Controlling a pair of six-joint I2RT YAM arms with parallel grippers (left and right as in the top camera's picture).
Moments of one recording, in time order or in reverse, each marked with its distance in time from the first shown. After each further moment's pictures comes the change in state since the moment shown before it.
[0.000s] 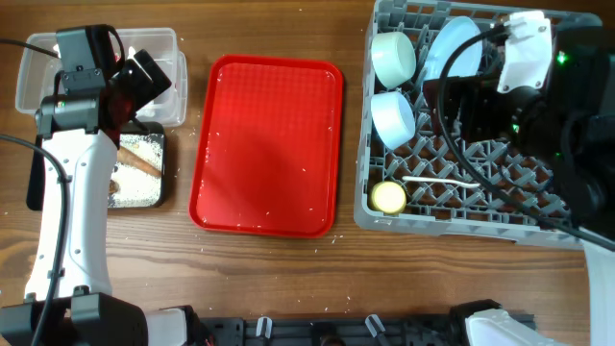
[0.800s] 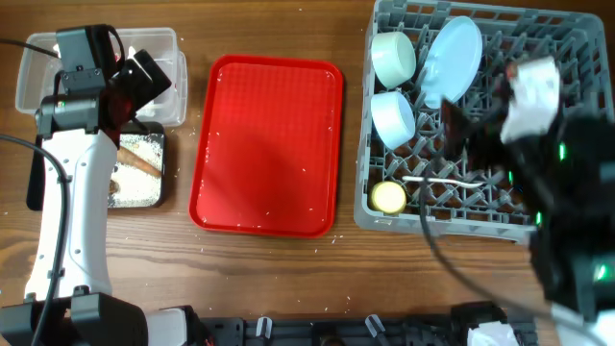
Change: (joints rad) left arm 0.000 0.000 0.000 0.000 0.000 0.000; right arm -0.080 -0.411 -0.665 0.594 0.061 -0.199
